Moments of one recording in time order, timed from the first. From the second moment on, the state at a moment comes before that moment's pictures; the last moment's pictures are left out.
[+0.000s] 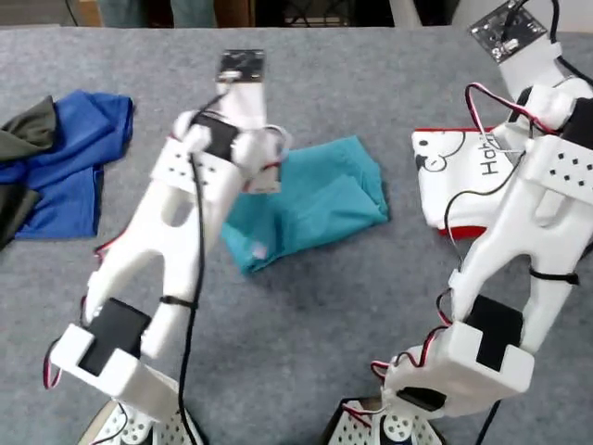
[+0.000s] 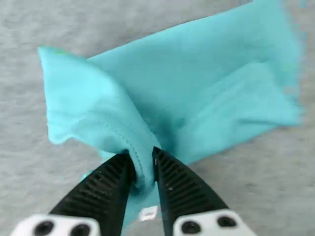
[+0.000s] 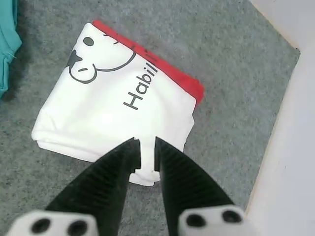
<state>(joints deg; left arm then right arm) 21.4 2.0 -8.7 78.7 21.0 25.1 4.5 -31.9 88.6 54.5</state>
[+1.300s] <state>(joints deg) 26.1 36.4 -53.1 74.9 29.9 23.6 4.5 -31.9 88.8 54.5</state>
